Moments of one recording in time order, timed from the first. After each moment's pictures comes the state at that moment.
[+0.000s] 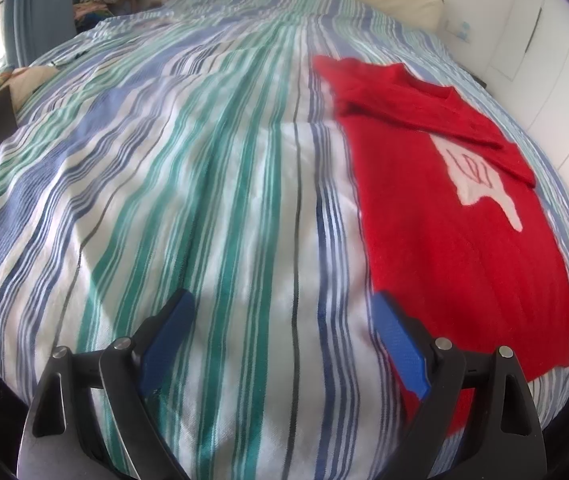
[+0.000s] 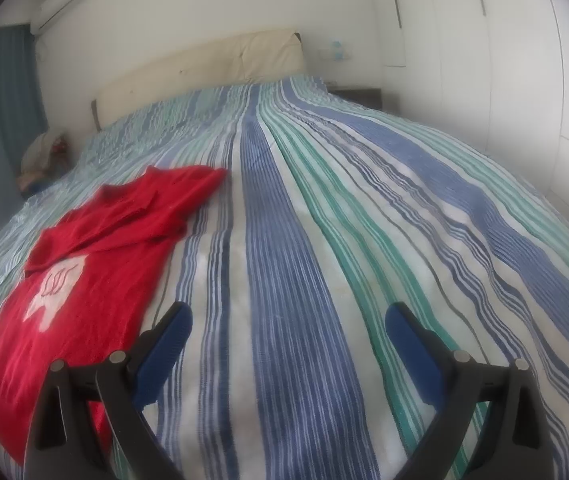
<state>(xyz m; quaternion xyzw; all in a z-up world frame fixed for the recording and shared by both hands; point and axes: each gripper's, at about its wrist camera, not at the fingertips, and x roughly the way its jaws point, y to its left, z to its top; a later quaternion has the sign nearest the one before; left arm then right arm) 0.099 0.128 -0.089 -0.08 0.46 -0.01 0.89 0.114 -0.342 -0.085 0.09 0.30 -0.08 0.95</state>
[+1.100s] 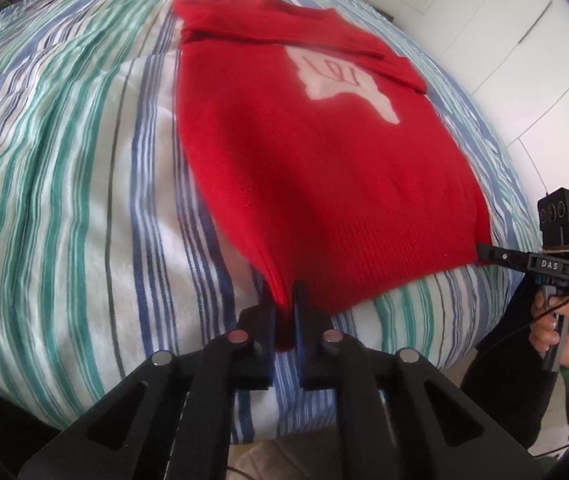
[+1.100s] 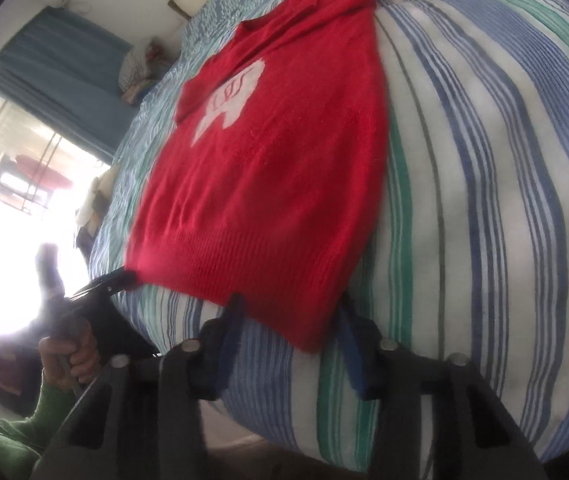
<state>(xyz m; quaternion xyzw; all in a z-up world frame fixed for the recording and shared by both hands) 0.065 0.063 -0.087 -0.08 0.54 -0.19 0.82 0.065 -0.235 -0.131 0.23 0.53 0.20 0.79</state>
